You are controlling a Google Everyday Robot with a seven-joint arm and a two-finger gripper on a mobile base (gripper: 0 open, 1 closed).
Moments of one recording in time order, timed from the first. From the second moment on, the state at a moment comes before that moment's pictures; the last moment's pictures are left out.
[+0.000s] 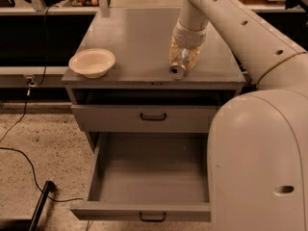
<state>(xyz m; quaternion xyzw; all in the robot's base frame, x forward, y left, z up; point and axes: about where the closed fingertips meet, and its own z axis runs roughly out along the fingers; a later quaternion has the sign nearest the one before) 0.730 -0.107 0.845 -0.98 0.14 -0.10 0.07</state>
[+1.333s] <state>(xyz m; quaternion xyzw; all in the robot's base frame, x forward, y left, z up) 0.595 -0.142 0.862 -0.88 0.44 -0.06 0.16</state>
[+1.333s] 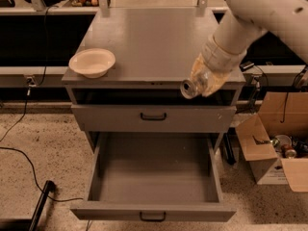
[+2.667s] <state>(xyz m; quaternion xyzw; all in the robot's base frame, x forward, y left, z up) 0.533 -0.135 0.695 -0.72 0.57 0.29 0.28</state>
